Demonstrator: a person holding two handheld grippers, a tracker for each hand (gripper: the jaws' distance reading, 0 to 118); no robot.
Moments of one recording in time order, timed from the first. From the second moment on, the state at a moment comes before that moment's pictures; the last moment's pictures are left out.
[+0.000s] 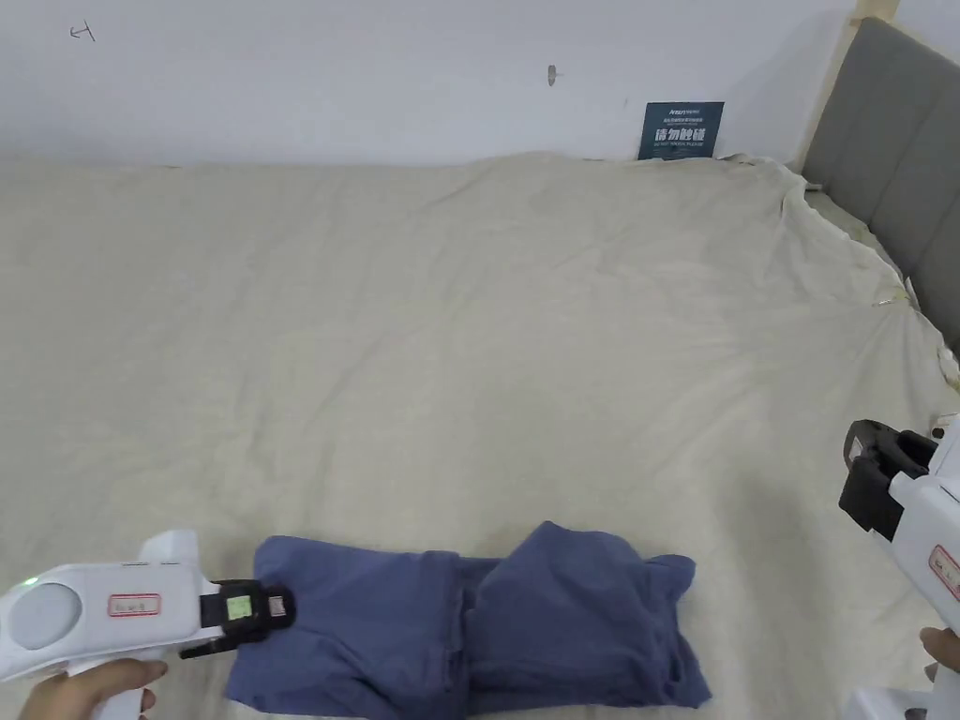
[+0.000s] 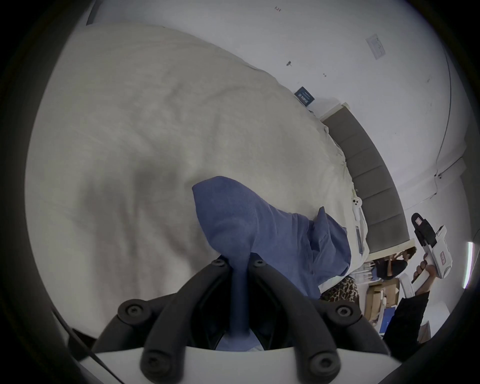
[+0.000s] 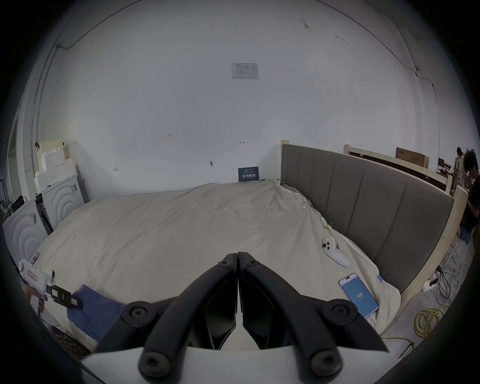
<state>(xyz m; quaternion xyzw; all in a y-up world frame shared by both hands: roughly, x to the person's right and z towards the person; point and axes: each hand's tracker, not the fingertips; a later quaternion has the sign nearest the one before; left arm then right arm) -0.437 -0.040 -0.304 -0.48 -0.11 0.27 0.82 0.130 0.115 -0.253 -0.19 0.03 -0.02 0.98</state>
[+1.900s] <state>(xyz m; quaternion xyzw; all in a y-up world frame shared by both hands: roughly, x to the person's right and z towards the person) -0.223 0.042 -0.327 -0.37 -0.10 0.07 0.92 0.134 0.106 -0.252 -0.19 0.06 -0.01 0.98</state>
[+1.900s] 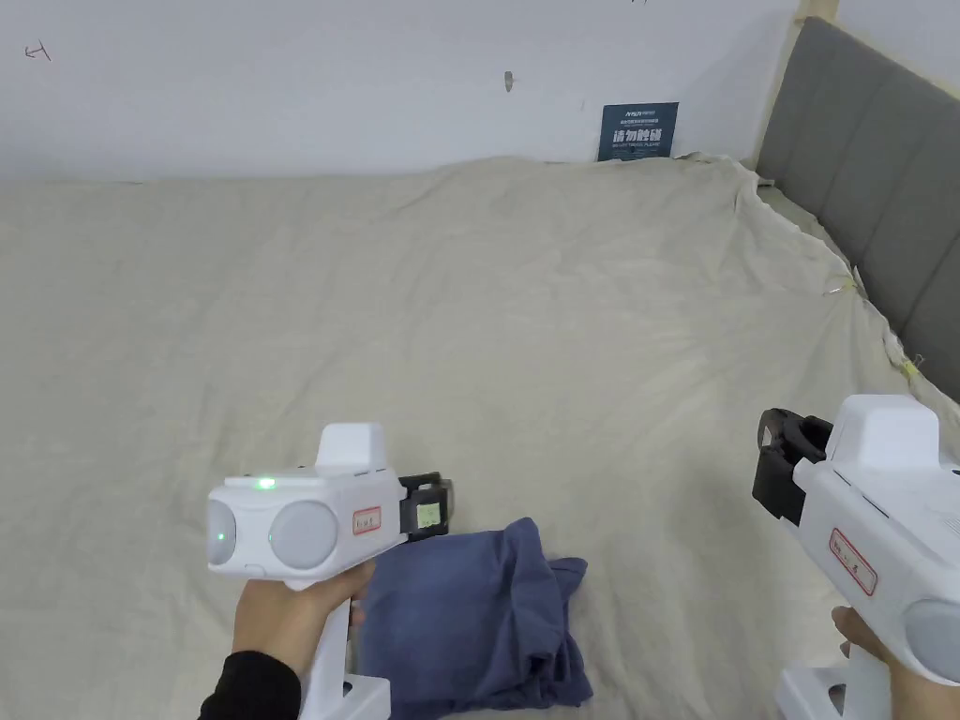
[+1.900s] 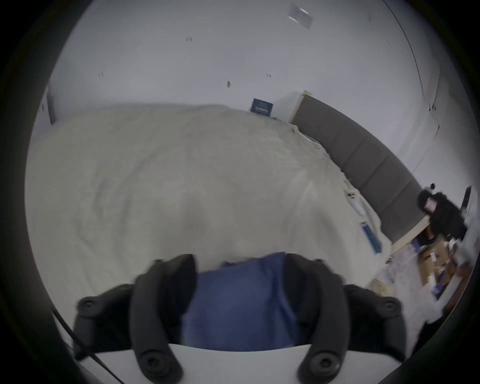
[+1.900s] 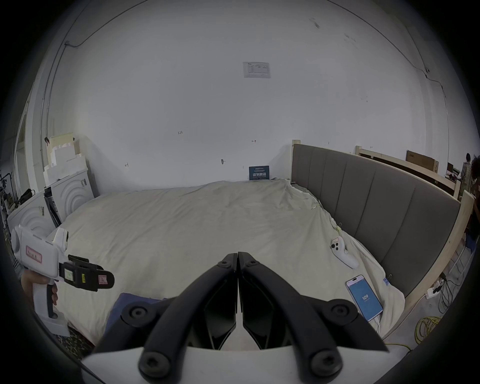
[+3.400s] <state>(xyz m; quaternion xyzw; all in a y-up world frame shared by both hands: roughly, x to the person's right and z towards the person) -0.163 0.047 -0.288 -0.19 -0.17 0.01 0.97 0.135 0.127 -0.238 -0.17 0.05 0.00 0.98</state>
